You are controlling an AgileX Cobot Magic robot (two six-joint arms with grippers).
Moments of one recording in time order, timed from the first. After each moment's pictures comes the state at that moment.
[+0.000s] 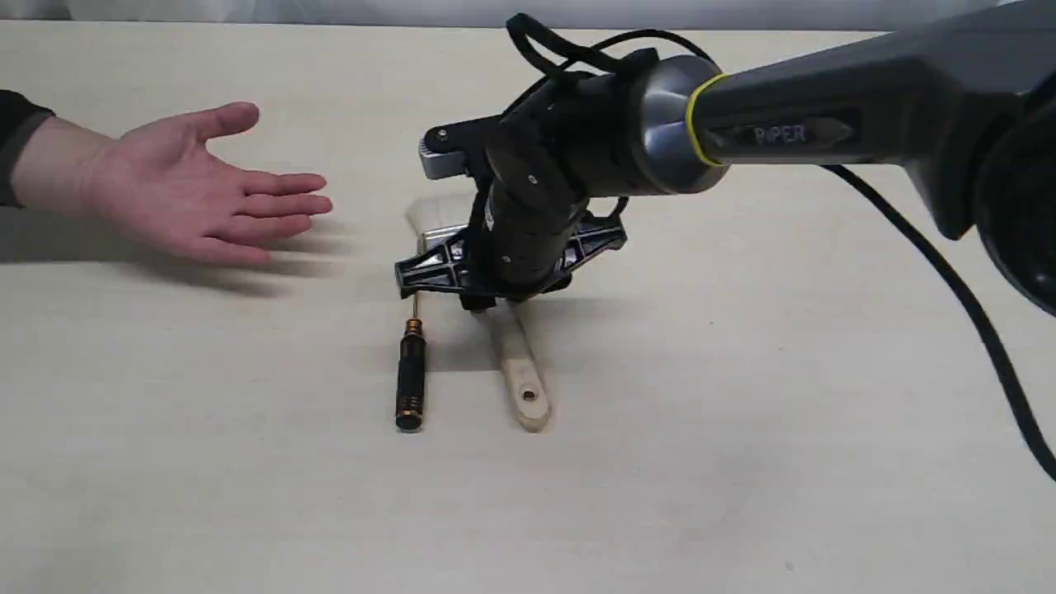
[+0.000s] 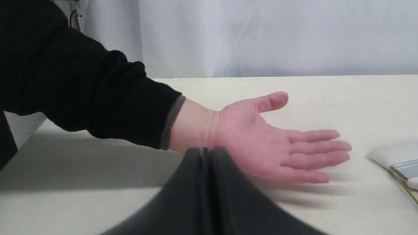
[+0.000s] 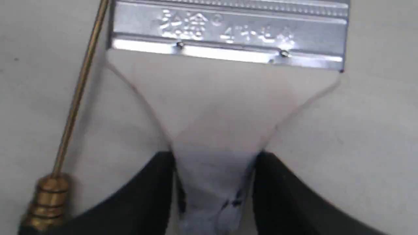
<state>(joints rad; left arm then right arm) 0.02 0.00 0.00 0.07 0.26 -0.07 0.69 2.15 -1.42 -0.17 0.60 0.54</state>
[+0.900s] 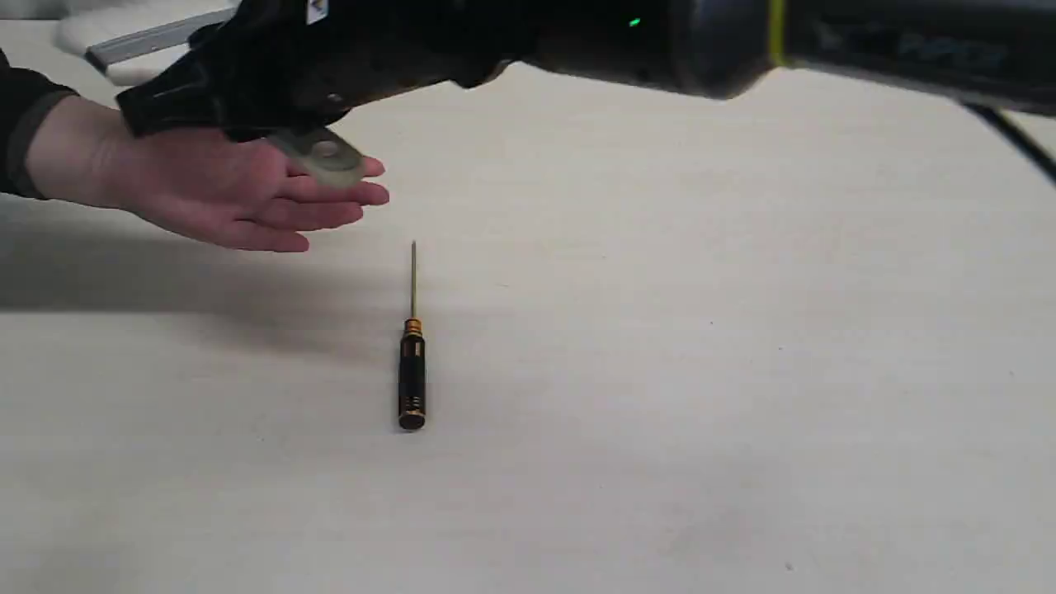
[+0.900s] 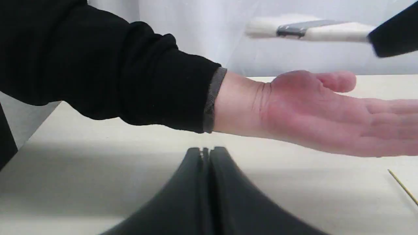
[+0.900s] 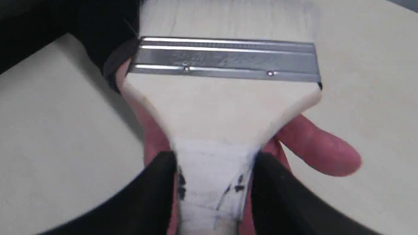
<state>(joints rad) 0.02 0.00 0.00 0.07 0.26 -0.07 0.84 2.00 -1.61 0.19 0.34 0.00</state>
